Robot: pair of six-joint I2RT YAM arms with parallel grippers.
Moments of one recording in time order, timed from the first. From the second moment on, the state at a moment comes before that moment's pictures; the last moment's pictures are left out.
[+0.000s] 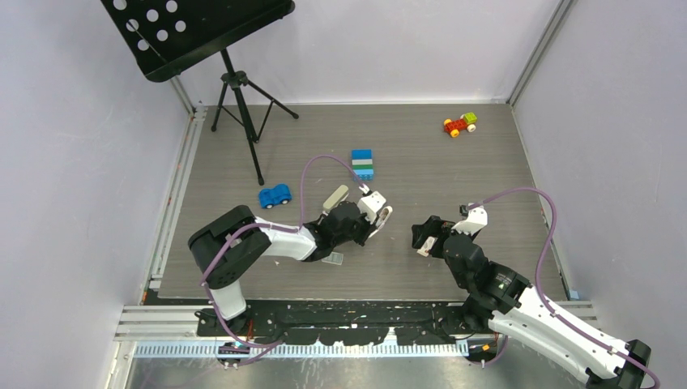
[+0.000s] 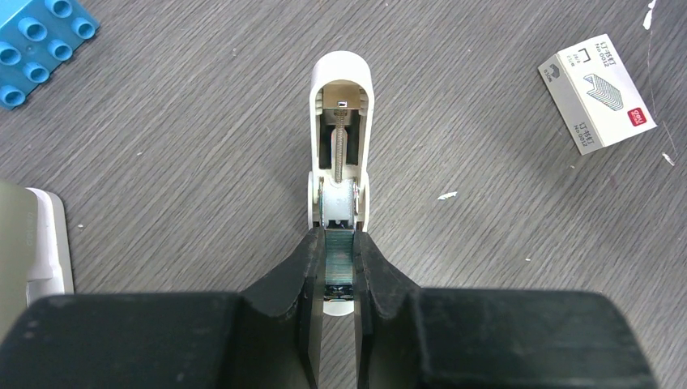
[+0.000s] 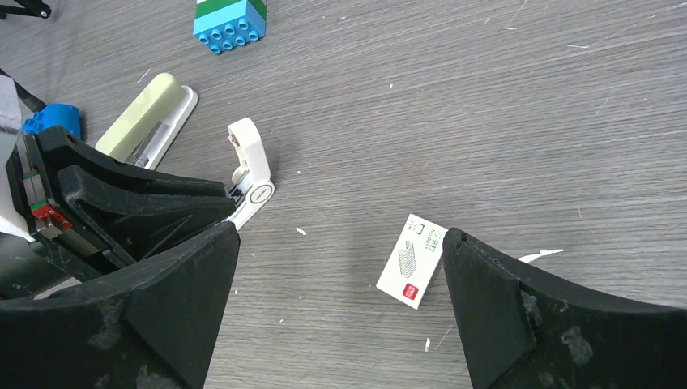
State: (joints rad) left arm -0.97 1.75 0.75 0.53 -0.06 -0.07; right arm 0.86 0.41 0.32 -0.40 0.65 0.74
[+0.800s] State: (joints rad) left arm -0.97 1.75 0.80 0.41 -0.07 -0.08; right arm 0.86 0.45 0.32 -0.40 0.64 0.74
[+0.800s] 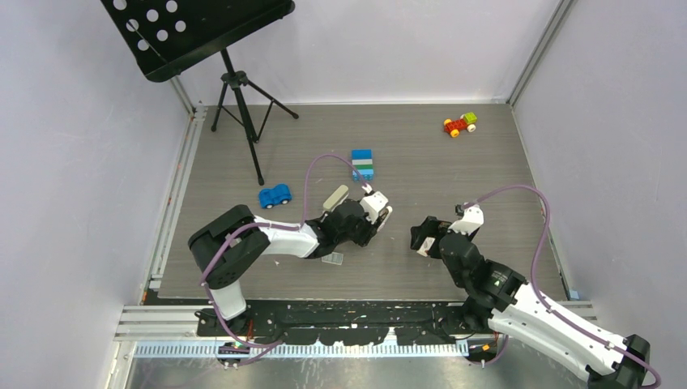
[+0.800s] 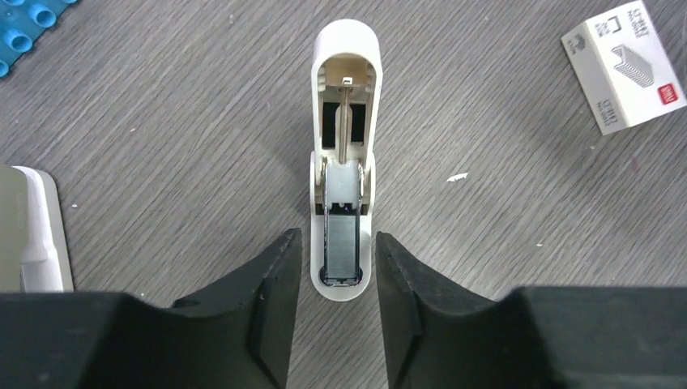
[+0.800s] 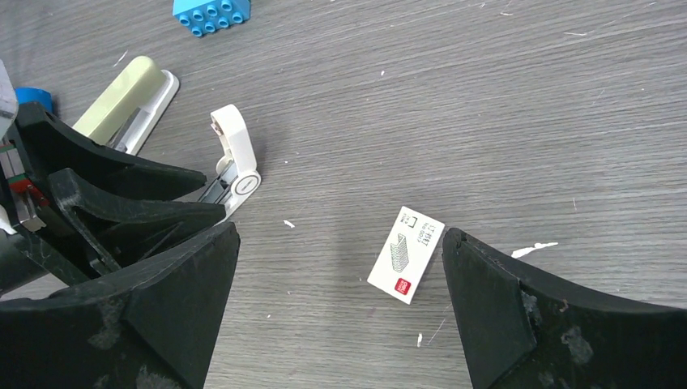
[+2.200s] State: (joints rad) left arm -0.97 1.72 0.54 0.72 -0.09 -0.07; right arm 0.48 1.47 0.82 -0.20 -0.05 0.58
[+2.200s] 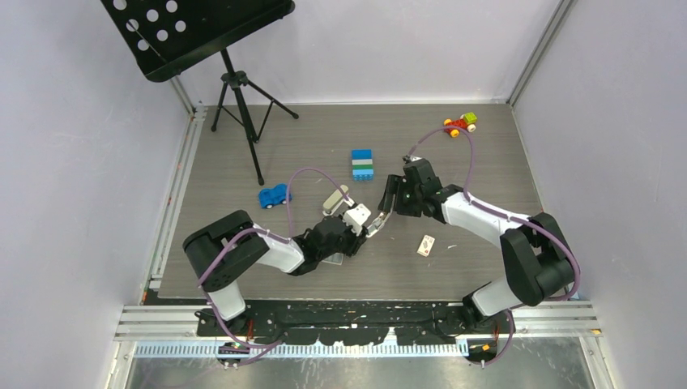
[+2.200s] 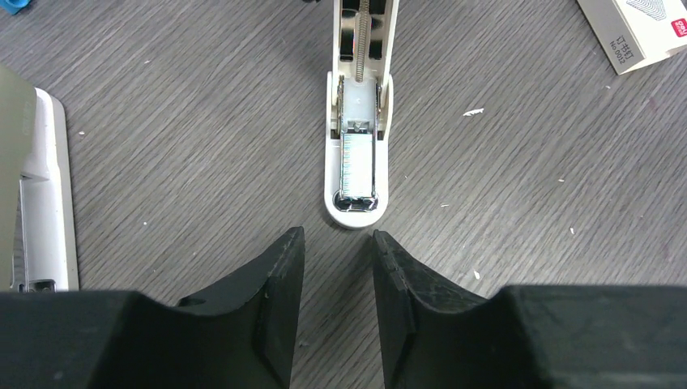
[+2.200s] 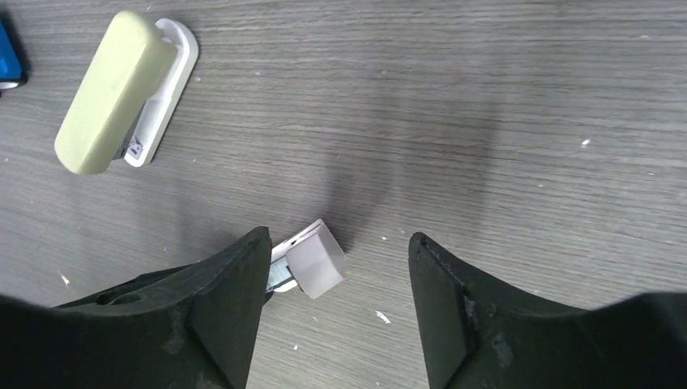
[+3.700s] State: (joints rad) left arm -0.96 1.81 0.57 0.86 -0.08 -0.17; right arm 0.84 1.43 0.76 -0.26 0.29 0.65
